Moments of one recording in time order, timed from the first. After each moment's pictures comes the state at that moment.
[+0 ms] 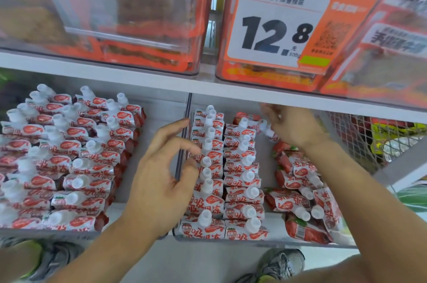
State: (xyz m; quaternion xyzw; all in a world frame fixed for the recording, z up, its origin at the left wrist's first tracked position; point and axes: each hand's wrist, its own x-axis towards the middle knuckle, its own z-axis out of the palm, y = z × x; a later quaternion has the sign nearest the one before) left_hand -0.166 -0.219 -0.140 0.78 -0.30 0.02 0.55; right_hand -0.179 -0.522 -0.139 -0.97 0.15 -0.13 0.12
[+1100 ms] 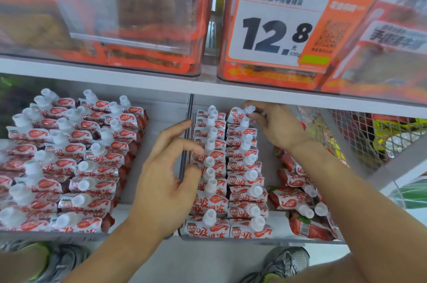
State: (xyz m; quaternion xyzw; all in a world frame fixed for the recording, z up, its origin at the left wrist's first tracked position) left_hand -0.165 -0.219 -0.142 0.77 -0.31 0.02 0.55; right_hand -0.164 -0.507 -0.153 -0.97 0.09 -0.11 0.18
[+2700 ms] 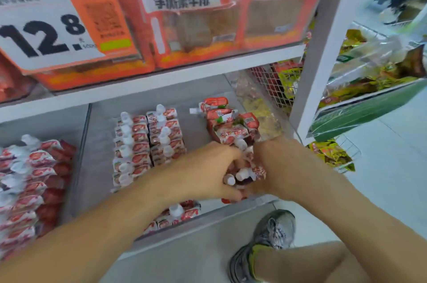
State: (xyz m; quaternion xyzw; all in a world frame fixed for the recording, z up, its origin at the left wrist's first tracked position) left_hand -0.231 -0.379 -0.110 0.73 -0.64 -0.22 0.08; right_hand -0.365 -0.476 -0.091 -0.96 0.25 0.13 0.04
